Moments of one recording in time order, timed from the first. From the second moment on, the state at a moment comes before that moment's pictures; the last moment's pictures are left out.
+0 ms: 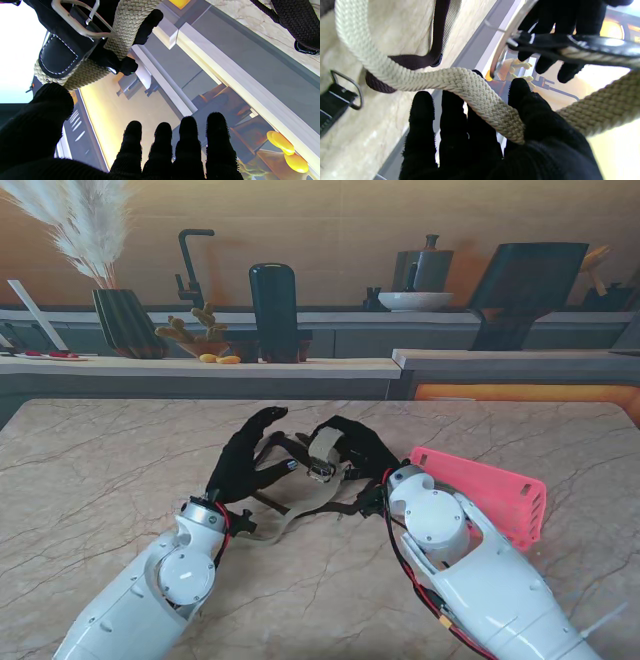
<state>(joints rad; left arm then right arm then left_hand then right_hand) 1.39 -1.22 -1.05 -1.31 0.53 -0.45 0.50 -1.32 -1.20 1.02 -1.46 0.01 0.02 -0.01 0.40 -0.41 0.50 -0.06 0.19 0.05 0.34 0.36 0.26 0.13 0.25 0.33 0.29 0.14 0.24 0.44 0.12 0.17 0.67 0.44 0.83 -0.11 0.35 -0.12 0.57 -0.22 0.93 0.27 0.91 0.10 0.58 0.36 0.69 0.09 0.50 0.44 0.31 0.20 0.88 0.49</state>
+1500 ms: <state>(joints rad) 1.38 -1.23 -0.96 -1.31 0.39 -0.48 0.39 -1.22 -1.15 0.96 -1.38 0.22 0.05 0.39 0.59 -0.34 0.45 -0.09 0.48 -0.13 0.60 0.49 0.49 0.09 0.30 0.30 0.36 0.12 0.25 0.35 0.13 0.15 0.66 0.36 0.84 -0.15 0.38 -0.12 0.68 -0.14 0.83 0.39 0.95 0.14 0.56 0.41 0.72 0.12 0.48 0.51 0.32 0.21 0.80 0.61</state>
